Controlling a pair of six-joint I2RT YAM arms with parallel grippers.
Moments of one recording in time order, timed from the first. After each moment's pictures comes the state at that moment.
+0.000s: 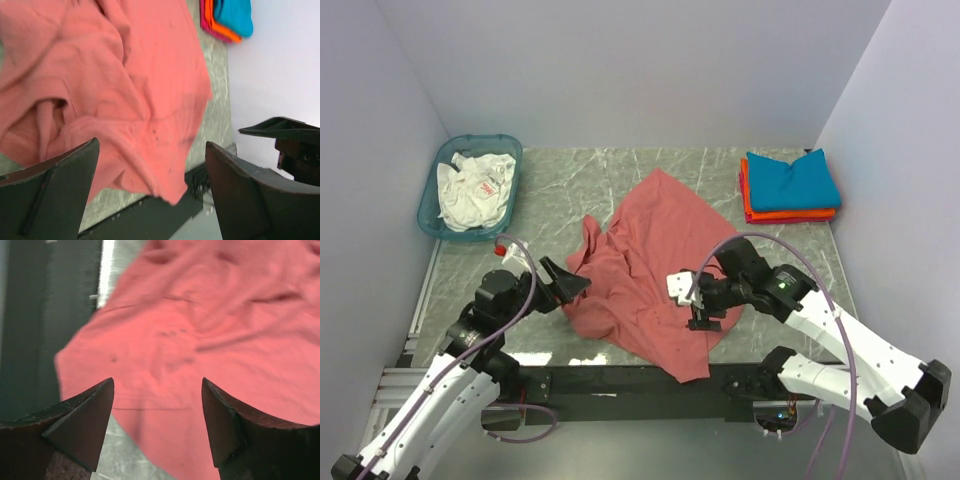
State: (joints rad) left arm -0.45 0.42 0.39 -0.33 0.21 -0.96; right arm 0.73 0.93 0.85 -0.84 -0.57 -0.83
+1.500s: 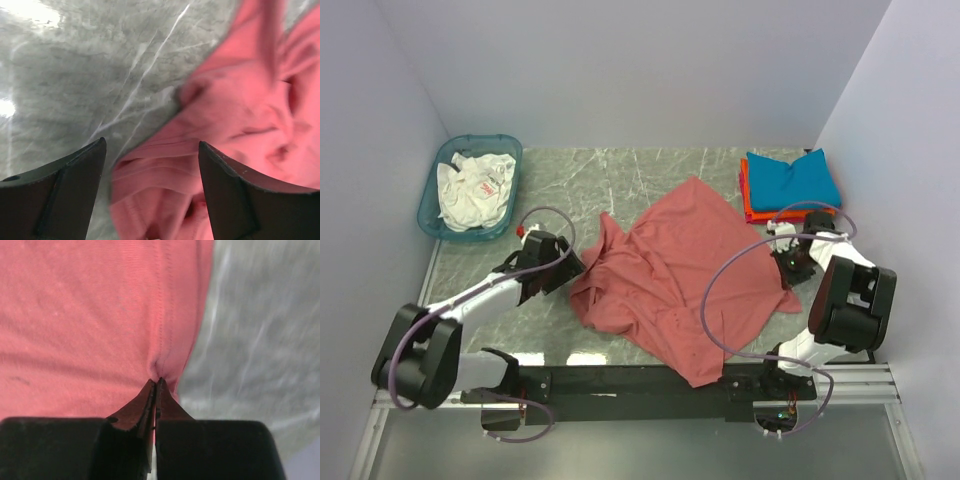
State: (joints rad) left arm -0.37 1.22 0.53 -0.13 -0.05 -0.88; right arm -0.30 1.57 0.87 -0.63 -0.16 -0.64
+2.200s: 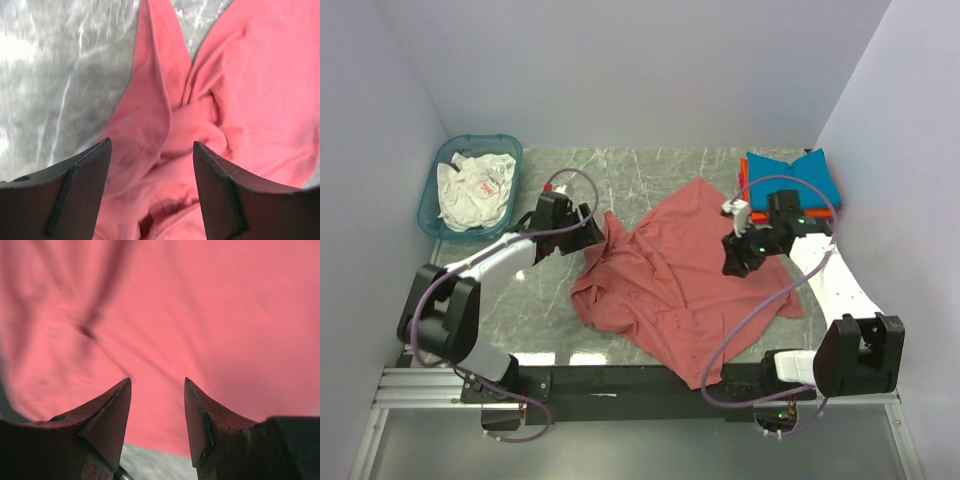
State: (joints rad) left arm -0.37 1.46 0.84 -0.12 0.14 -0.67; right arm -0.01 1.28 0.99 -0.90 -0.57 -0.64
